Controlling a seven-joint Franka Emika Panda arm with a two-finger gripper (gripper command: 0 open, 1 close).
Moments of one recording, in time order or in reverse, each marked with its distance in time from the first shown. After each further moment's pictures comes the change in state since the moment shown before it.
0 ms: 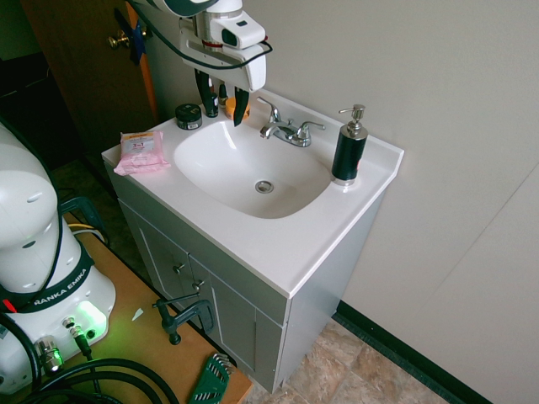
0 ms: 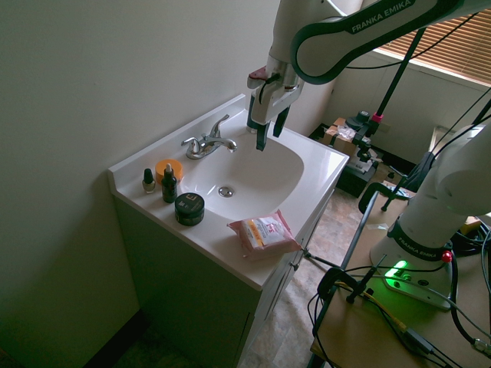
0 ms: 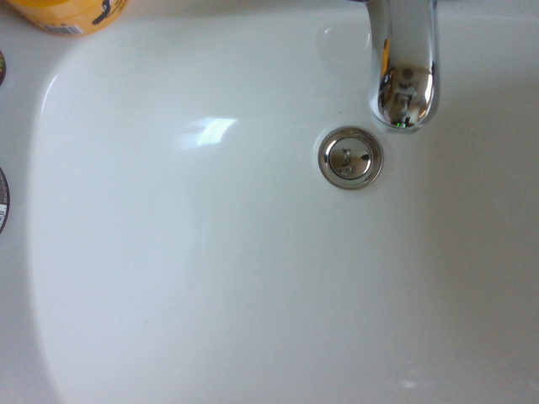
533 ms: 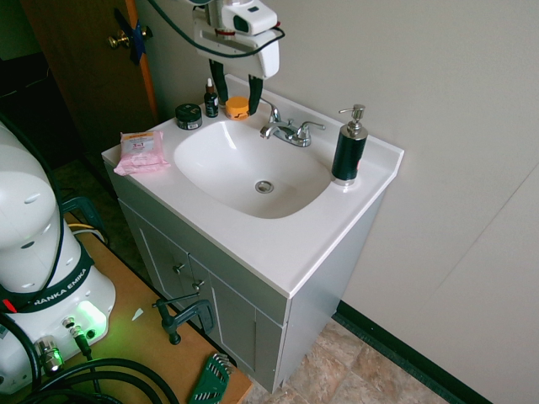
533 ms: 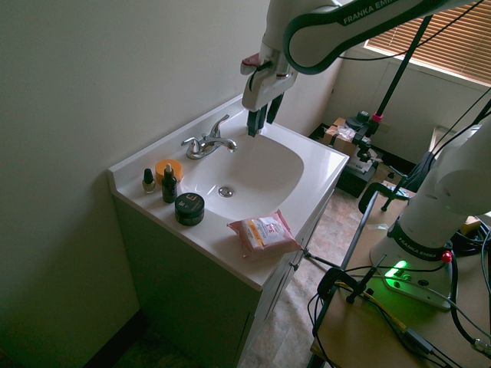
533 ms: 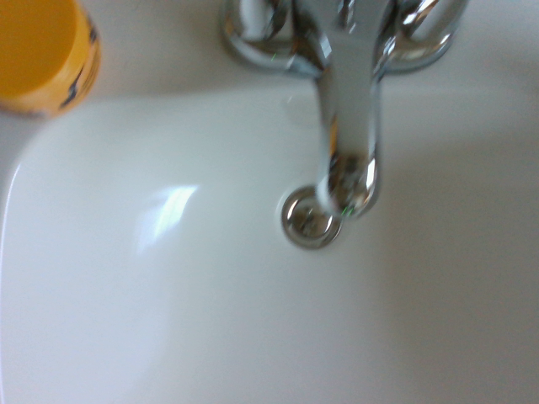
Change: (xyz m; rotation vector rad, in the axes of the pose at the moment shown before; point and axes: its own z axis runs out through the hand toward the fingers) arm 0.040 -0.016 -0.027 0.016 0.088 0.051
